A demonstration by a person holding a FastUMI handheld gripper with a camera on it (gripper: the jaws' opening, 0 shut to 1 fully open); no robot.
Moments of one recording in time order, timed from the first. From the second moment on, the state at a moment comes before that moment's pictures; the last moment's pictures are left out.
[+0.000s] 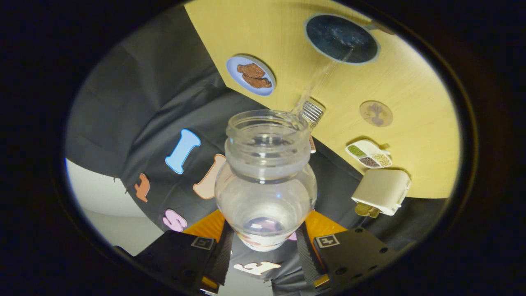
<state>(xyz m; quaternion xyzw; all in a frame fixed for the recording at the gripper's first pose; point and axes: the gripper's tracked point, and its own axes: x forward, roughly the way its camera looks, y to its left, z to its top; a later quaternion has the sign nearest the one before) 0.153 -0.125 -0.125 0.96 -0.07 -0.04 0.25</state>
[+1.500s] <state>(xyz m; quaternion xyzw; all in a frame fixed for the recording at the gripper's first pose) 0.095 0.003 -0.205 0.37 0.22 -0.19 0.88</state>
